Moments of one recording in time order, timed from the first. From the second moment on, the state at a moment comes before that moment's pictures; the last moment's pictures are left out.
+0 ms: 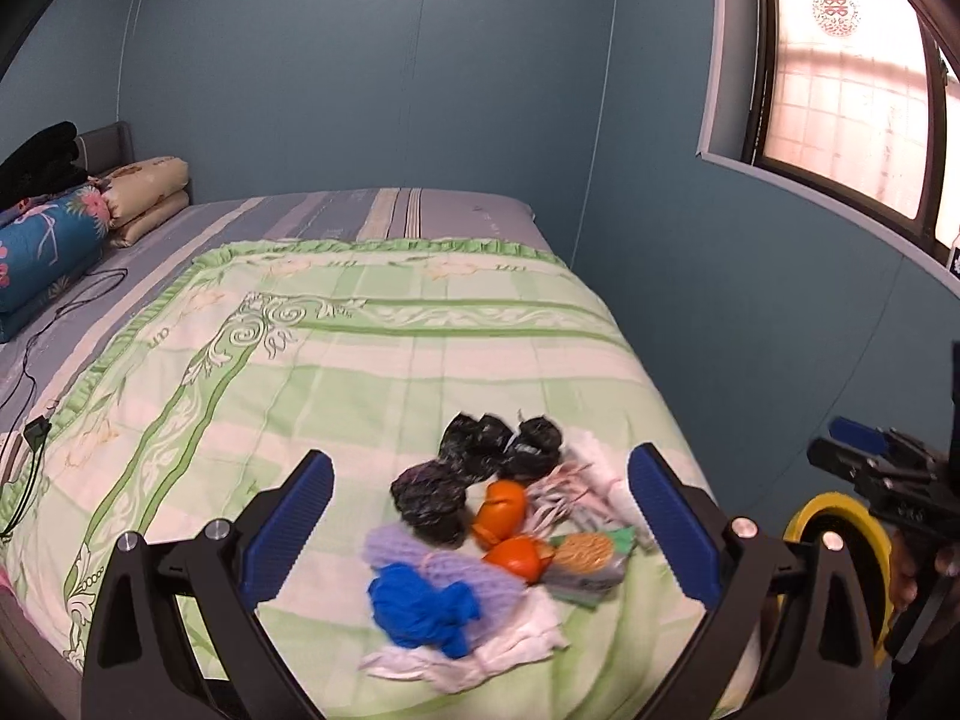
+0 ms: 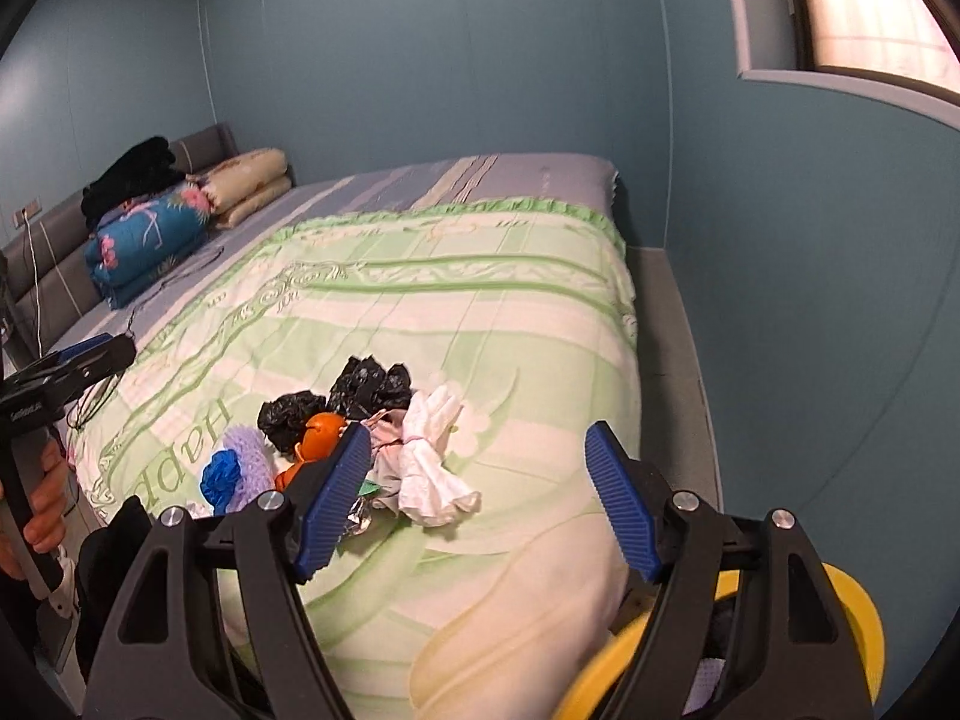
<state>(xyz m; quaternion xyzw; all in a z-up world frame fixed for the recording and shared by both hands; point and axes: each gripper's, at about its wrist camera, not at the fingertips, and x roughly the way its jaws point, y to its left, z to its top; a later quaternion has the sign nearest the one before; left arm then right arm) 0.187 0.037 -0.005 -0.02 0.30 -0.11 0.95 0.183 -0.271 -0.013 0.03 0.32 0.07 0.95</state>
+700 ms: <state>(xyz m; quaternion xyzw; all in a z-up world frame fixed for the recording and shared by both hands) 0.204 0.091 -0.099 -0.02 0.42 -0.14 0.90 0.276 -0.216 -0.088 -0.01 0.42 0.09 0.90</state>
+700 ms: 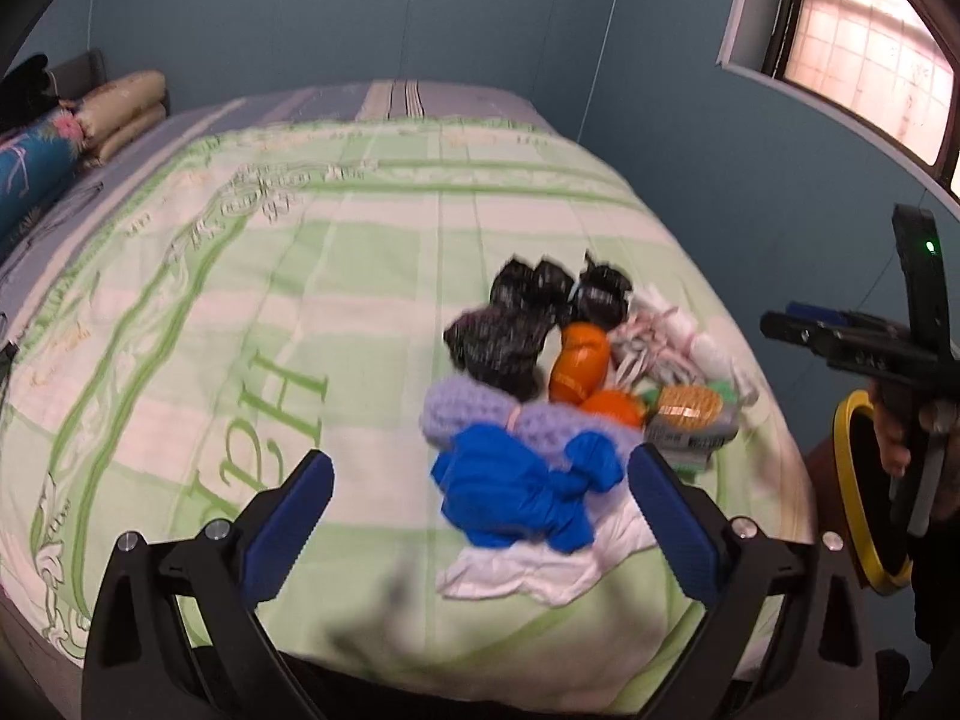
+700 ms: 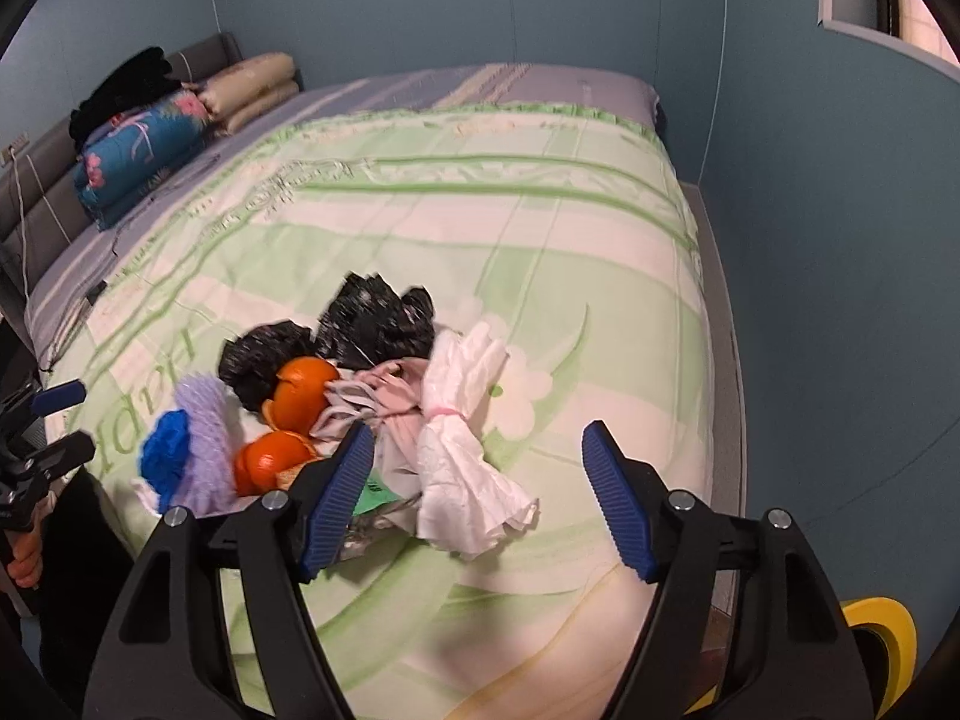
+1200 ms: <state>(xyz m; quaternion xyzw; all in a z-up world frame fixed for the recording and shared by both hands) 0.229 0.094 -0.131 -0.06 0.51 -0.16 0.85 0.317 -0.202 -0.132 -0.02 0.48 0.08 0.87</state>
